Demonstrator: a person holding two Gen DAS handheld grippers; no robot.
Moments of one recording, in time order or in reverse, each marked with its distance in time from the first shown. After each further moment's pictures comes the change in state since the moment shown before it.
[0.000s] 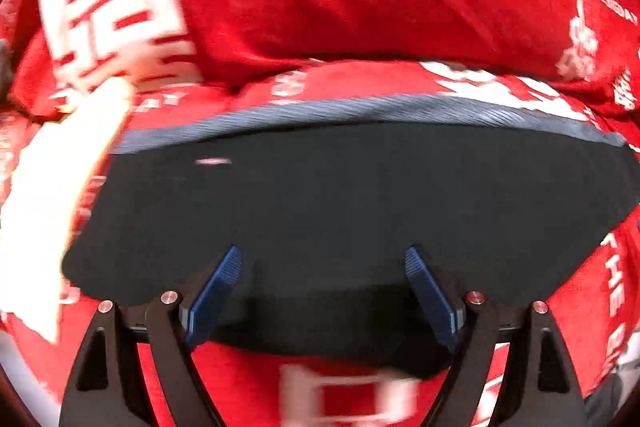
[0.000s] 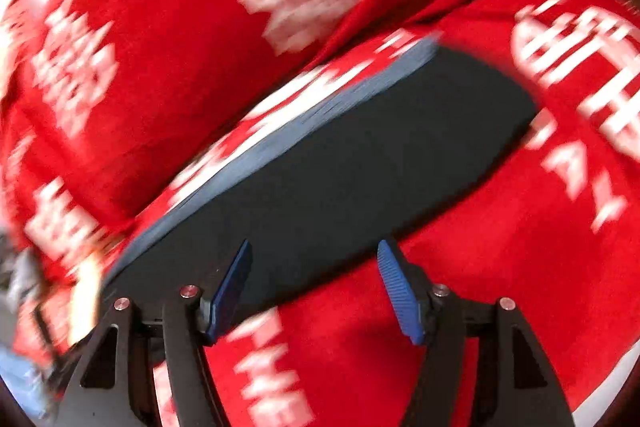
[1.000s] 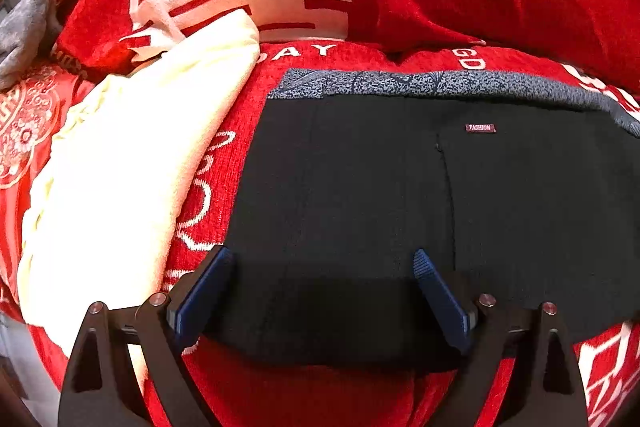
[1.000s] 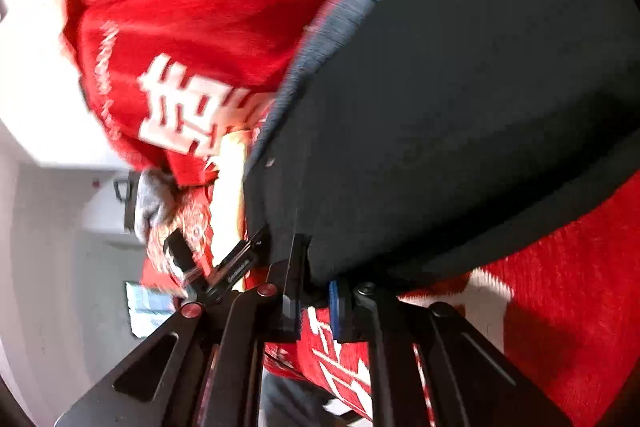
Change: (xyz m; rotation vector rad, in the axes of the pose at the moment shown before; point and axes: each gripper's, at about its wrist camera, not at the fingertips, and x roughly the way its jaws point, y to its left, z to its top) left arm 0.050 0.153 -0.024 -0.047 0.034 0.124; right arm 0.137 0.157 -0.110 0.050 0.374 0.415
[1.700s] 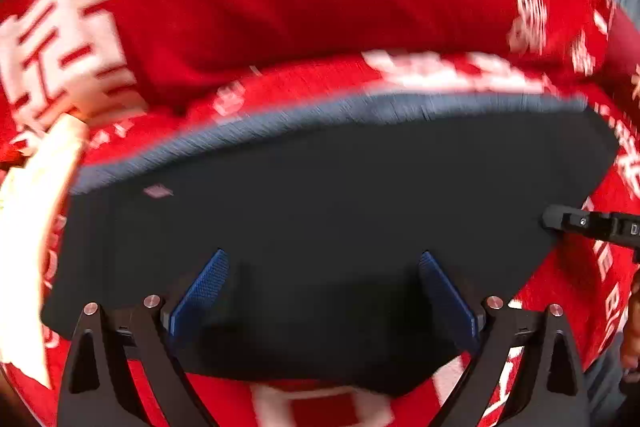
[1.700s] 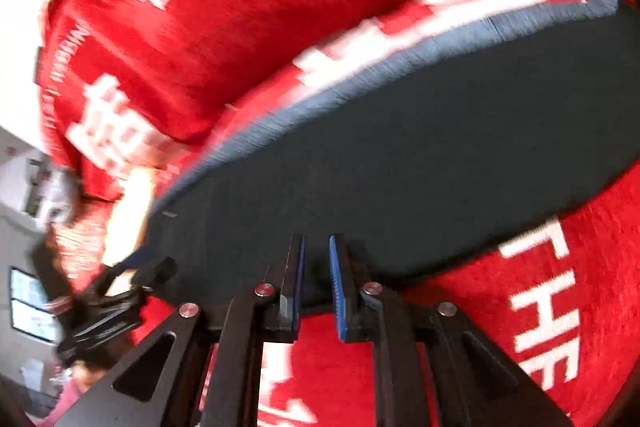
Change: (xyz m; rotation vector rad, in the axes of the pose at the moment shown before) left arm -0.061 -0.199 0.011 0.224 -0.006 -0.275; right arm -0.098 -0.044 0.033 -0.128 -0.173 -0.374
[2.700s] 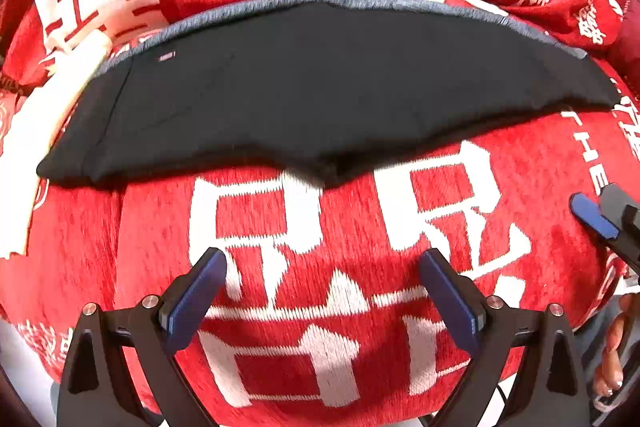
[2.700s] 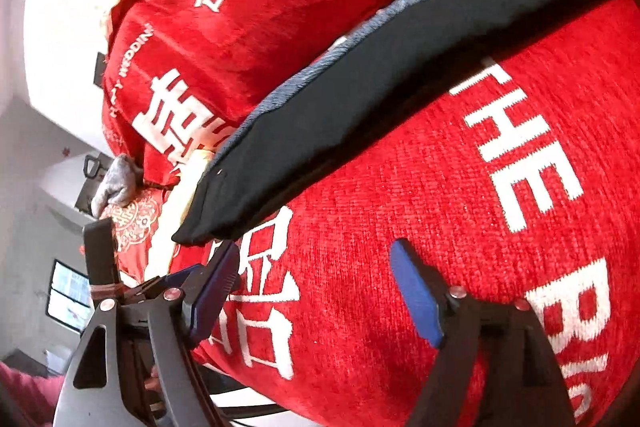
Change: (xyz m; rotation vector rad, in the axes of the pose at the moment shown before) left arm -0.030 -0.030 -0.091 -0.097 0.095 0.063; right arm -0.046 -0.016 -0.108 -0.073 -0.164 0.243
